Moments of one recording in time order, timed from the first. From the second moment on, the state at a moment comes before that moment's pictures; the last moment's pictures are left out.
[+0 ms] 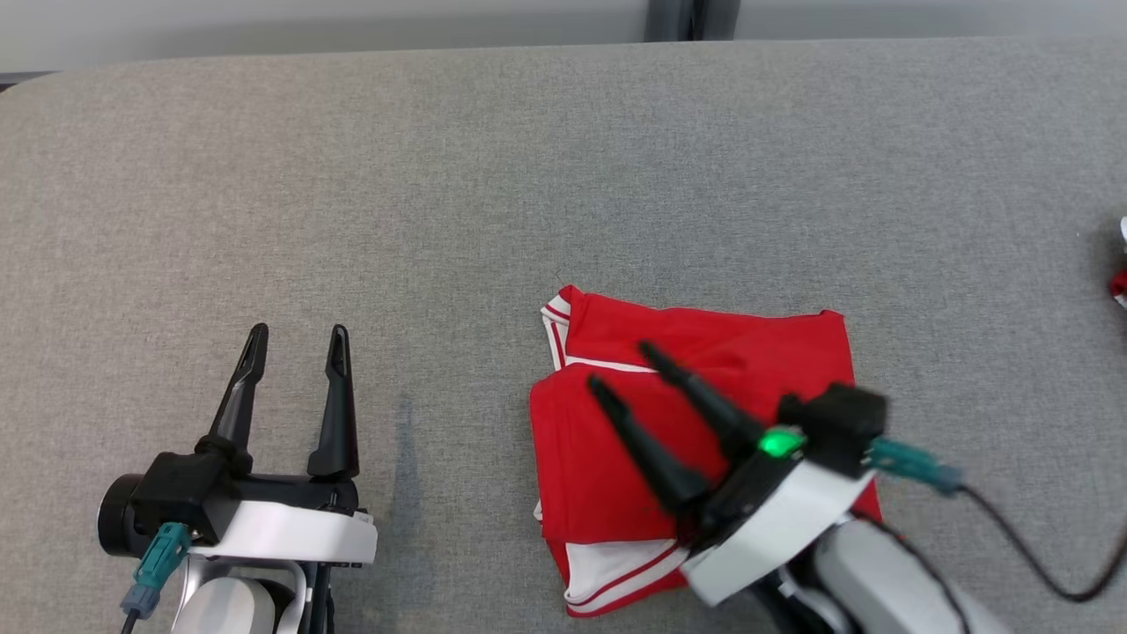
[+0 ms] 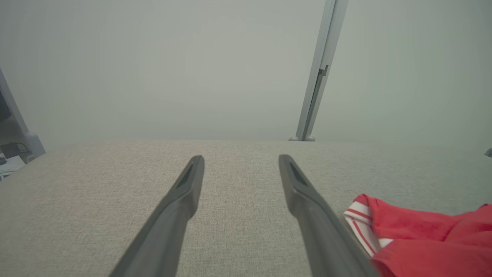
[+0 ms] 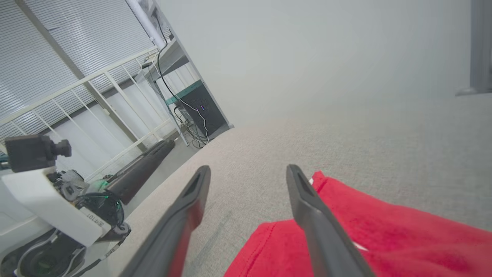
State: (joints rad) left arm -0.11 0.15 -0.18 0.04 -0.30 0.11 -0.26; right arm -0.38 -0.15 0.72 0.17 0.68 0.13 -0.20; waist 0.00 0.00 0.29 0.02
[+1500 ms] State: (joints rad) left arm -0.02 0.20 -0.15 0.02 -0.26 0.15 -0.26; right arm -0.06 -0.23 0.02 0.09 0.31 0.13 -0.24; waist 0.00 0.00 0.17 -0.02
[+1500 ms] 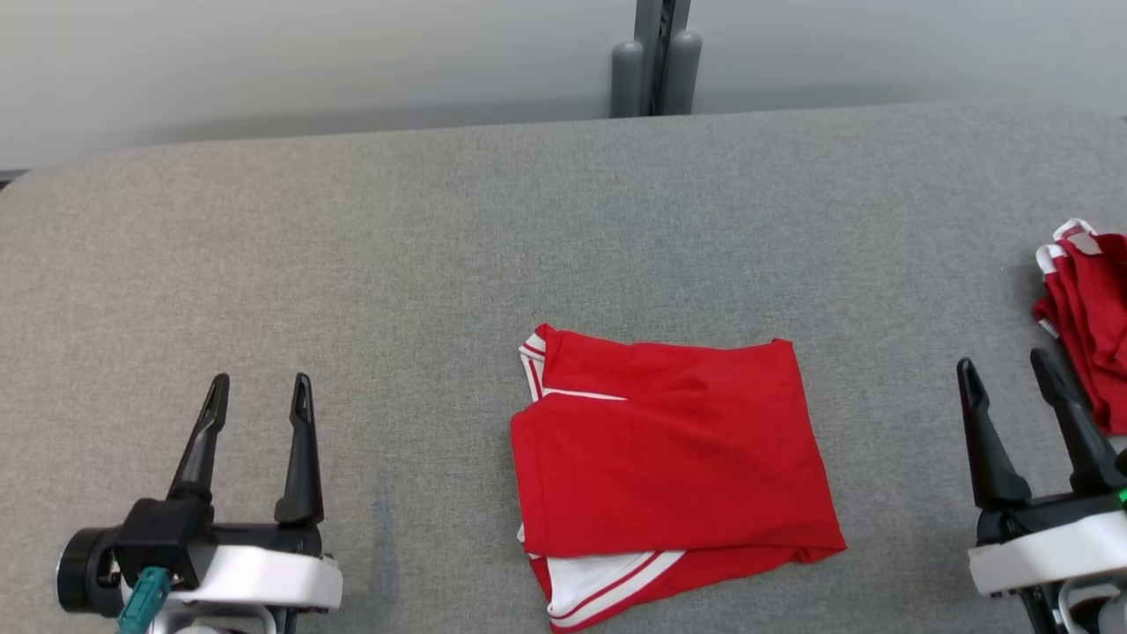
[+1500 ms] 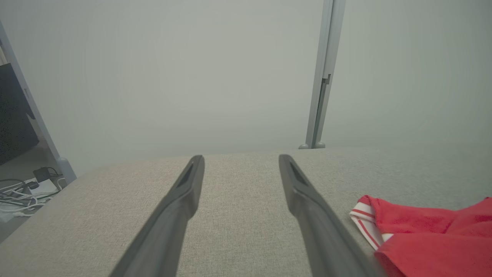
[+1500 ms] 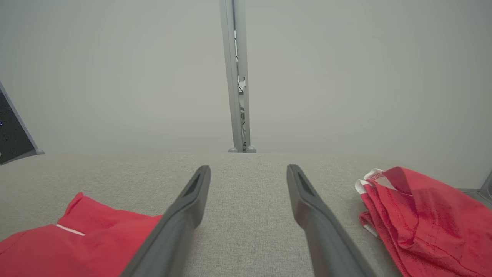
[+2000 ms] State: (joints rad) left arm 0.06 0.21 -0.17 0.03 -0.26 0.16 -0.23; right arm 0.04 -0.22 0.02 0.07 0.30 0.13 -0.20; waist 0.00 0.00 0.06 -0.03
